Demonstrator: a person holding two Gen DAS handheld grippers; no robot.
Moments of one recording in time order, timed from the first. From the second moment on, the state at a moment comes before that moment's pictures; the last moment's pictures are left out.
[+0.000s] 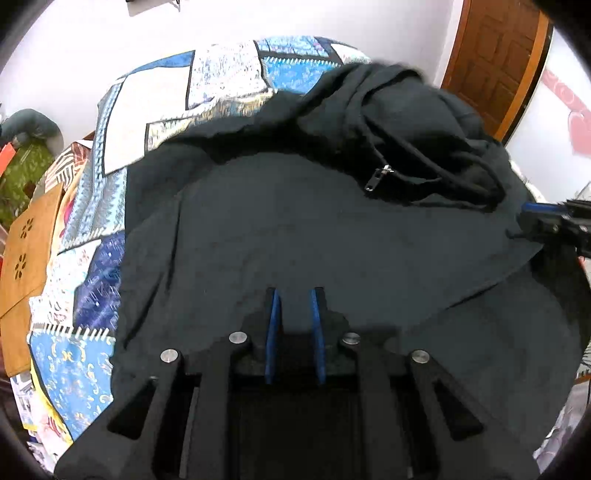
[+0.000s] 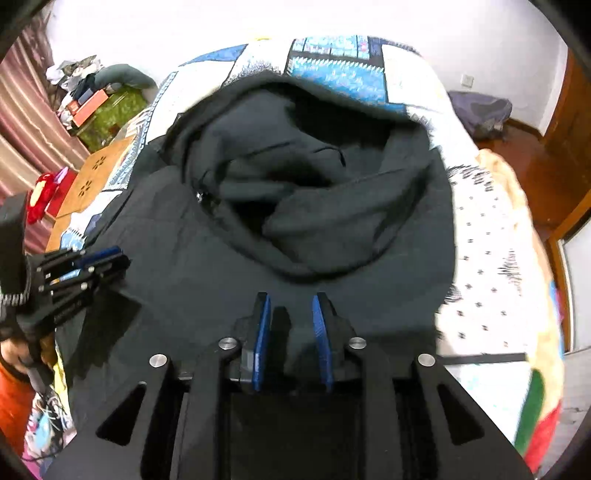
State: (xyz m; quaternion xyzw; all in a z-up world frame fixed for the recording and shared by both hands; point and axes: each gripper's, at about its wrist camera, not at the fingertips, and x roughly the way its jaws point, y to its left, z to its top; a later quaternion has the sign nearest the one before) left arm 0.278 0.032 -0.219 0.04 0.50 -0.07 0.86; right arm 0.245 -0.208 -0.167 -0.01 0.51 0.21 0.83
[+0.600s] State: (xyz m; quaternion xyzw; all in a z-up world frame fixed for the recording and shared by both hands) left arm 0.385 -0.070 -0.131 0.14 0.36 -0.10 0.91; right arm 0.309 -0.290 -0.158 0.16 0.48 0.15 0.85
